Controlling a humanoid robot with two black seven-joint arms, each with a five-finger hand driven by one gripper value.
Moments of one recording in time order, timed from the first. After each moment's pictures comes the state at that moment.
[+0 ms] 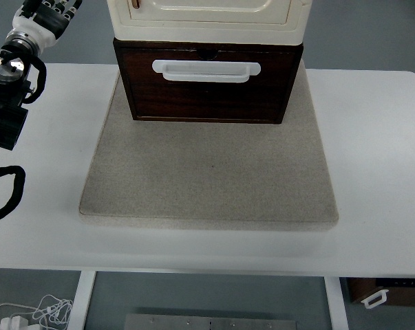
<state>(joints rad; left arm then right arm) -1.10 0.23 -1.30 -0.31 0.00 -0.13 0.06 0.01 0.00 -0.01 0.18 -0.04 0.08 0.01</state>
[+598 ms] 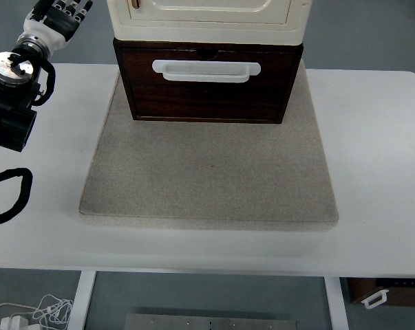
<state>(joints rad) -1.10 0.20 -1.30 -0.31 -0.03 -0.14 0.06 0.01 0.00 -0.01 0.18 -0.04 0.08 0.01</state>
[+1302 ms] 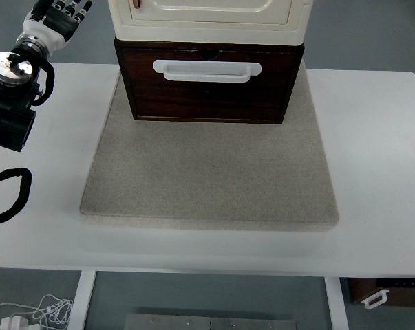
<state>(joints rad) -1.10 0.21 -1.30 -0.31 -0.03 -0.14 0.07 0.01 0.00 -0.01 0.18 -0.04 0.08 0.01</state>
